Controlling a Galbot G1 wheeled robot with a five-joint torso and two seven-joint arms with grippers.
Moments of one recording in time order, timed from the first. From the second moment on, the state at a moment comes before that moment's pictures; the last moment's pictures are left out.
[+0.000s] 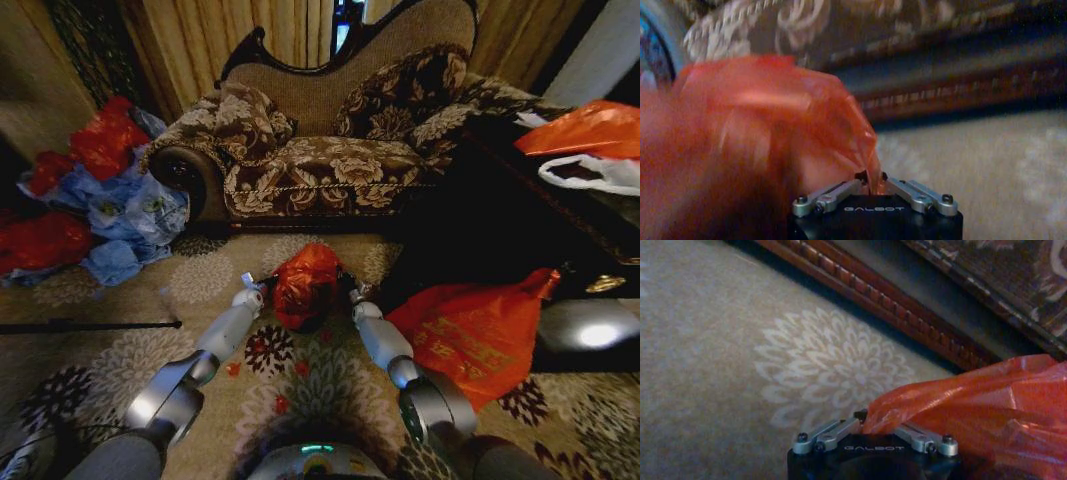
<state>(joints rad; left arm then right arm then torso) 0.38 -1.30 0.01 -0.69 -1.09 0.15 0.06 -0.39 1.61 0.33 0.41 0.29 0.34 -0.29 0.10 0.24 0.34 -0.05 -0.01</state>
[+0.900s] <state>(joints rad) 0.49 -1.21 0.06 -0.79 -0.98 0.12 0.18 -0.48 1.61 0.29 0.42 0.24 0.35 -0.32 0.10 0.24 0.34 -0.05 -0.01</state>
